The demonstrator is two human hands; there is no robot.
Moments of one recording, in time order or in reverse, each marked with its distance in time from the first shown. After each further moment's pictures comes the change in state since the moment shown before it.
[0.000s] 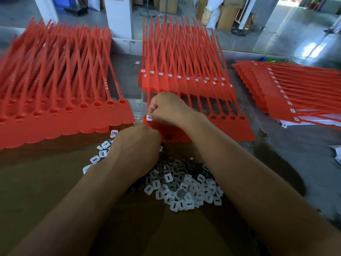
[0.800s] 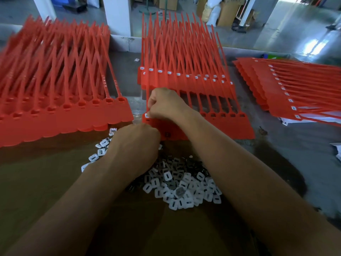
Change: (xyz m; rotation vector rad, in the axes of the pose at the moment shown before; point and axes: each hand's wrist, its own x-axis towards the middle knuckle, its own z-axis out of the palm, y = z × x) left_hand -0.004 0.001 -0.004 -0.011 -0.037 -0.021; right_hand 0.010 0.002 0.007 0.060 0.073 0.049
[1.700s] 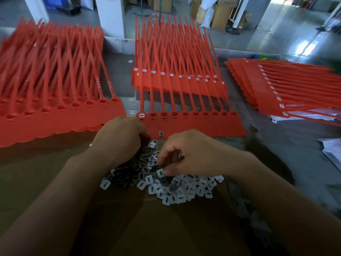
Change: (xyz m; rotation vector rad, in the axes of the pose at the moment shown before) left_hand 0.004 -0.022 0.002 -0.345 0.011 -0.063; right_hand -0.127 0.016 -0.033 0.157 -0.368 -0.263
